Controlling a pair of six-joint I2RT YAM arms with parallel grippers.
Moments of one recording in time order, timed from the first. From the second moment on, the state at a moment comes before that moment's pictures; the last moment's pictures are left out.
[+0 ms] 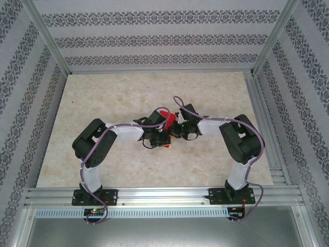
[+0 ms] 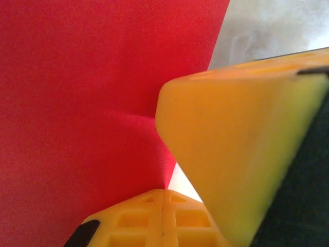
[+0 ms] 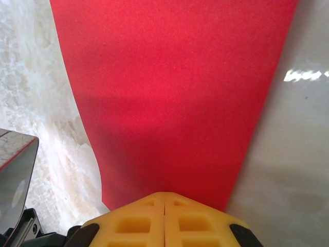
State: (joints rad) left arm -0.73 1.90 1.06 -0.23 0.40 -0.90; right arm 0.51 1.84 0.93 -0.08 -0.53 0.74
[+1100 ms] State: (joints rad) left arm -0.73 1.89 1.03 -0.18 0.38 -0.90; right arm 0.35 2.00 1.13 -0.16 -0.53 0.62
